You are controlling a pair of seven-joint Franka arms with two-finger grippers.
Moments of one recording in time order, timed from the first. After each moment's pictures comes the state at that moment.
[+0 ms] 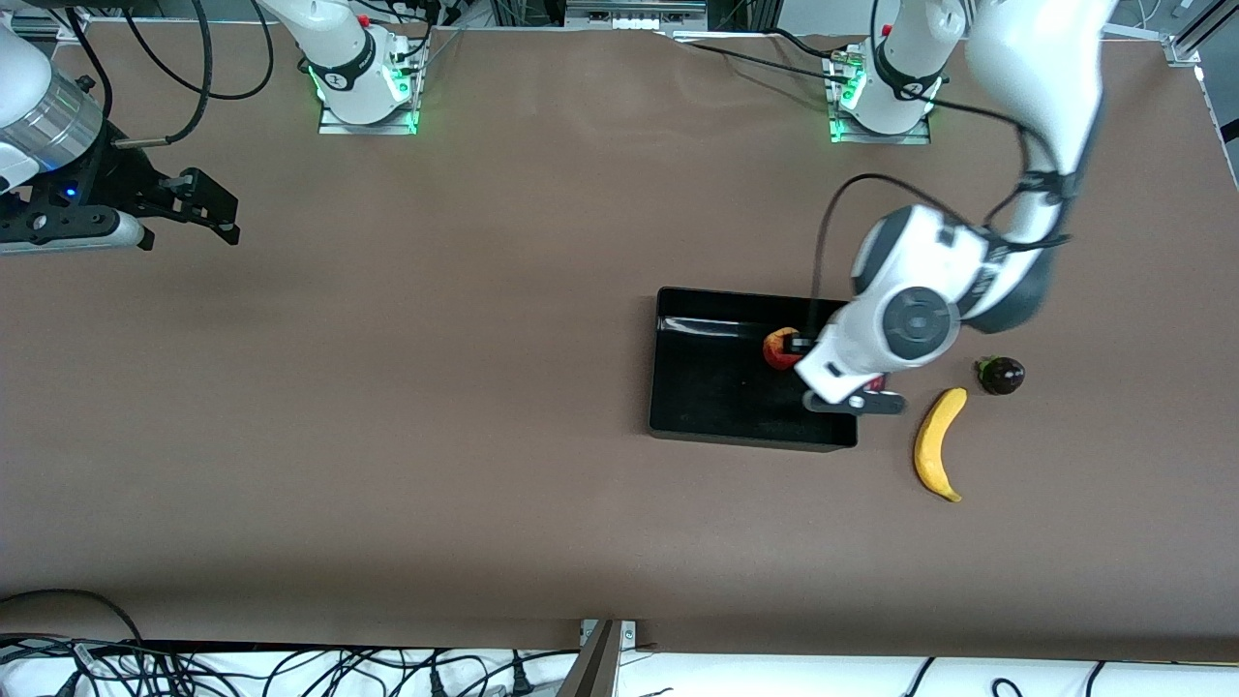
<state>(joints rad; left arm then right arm) -0.11 0.50 -0.21 -1.58 0.11 1.82 -0.26 0.09 -0.04 0.03 -1.68 -0.01 1.69 0.04</state>
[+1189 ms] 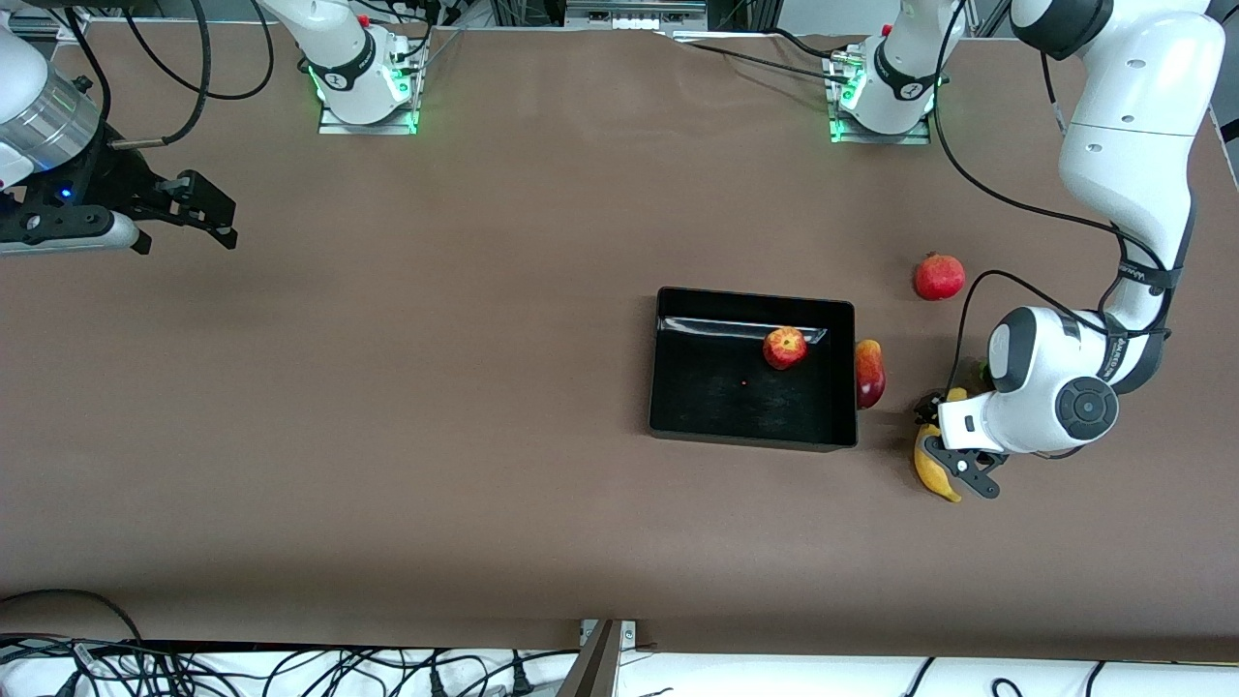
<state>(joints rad) 0.18 0.78 -0.20 -1.57 0.17 2.23 0.61 0.09 -0.03 0.03 -1.67 -0.01 1.71 0.04</state>
